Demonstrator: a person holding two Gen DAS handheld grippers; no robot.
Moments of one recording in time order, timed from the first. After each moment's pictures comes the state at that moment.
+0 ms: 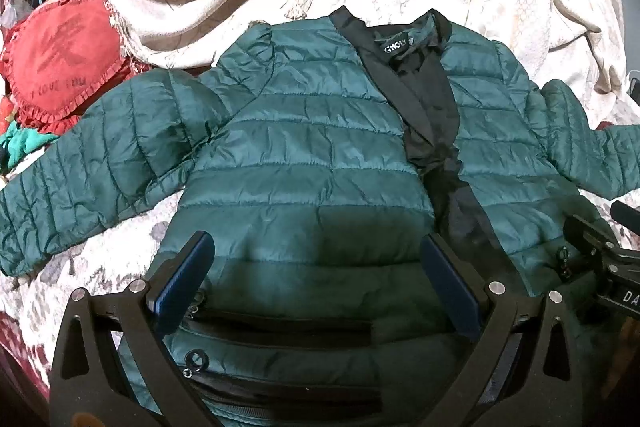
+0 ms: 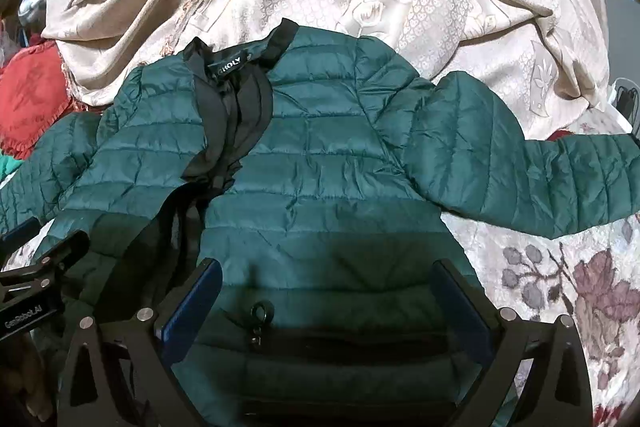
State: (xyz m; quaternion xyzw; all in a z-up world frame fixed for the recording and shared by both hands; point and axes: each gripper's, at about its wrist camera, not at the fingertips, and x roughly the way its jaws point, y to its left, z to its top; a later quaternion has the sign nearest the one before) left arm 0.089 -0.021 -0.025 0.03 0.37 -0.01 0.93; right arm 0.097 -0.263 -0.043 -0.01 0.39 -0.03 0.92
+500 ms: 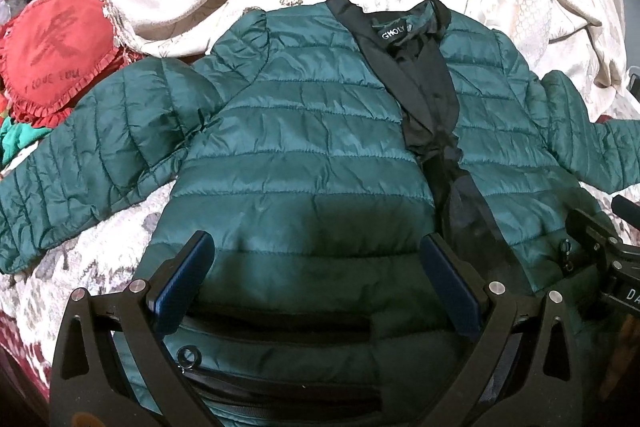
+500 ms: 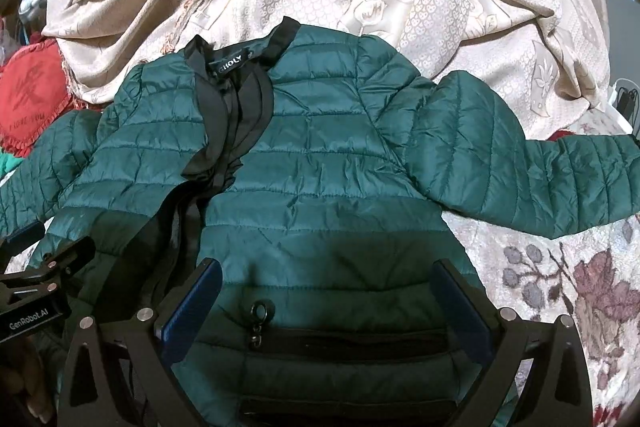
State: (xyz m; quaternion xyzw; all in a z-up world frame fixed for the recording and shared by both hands) left arm 0.094 -0.022 -0.033 0.03 0.39 -0.01 0.92; right arm 0.096 -0.262 -0.043 -0.01 0.39 -0.02 0.92
